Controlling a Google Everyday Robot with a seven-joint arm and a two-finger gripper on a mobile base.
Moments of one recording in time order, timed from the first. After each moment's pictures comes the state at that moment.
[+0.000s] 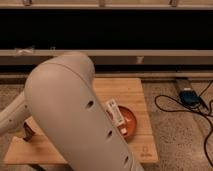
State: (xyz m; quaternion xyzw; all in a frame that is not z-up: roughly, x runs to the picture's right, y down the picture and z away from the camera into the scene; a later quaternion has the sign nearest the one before) arm -0.425 0.177 0.732 -0.13 -0.08 0.00 0.99
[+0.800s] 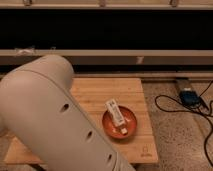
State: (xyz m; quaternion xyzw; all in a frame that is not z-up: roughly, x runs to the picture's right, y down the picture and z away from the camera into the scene) arm -0.482 0.174 0.714 -0.06 -0.10 -0.07 0.99
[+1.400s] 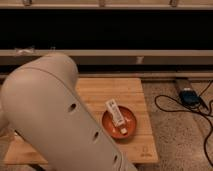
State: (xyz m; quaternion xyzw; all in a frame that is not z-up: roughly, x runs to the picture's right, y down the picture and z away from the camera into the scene) arm -0.467 0.182 0.697 -0.11 -0.10 -0.11 0.98
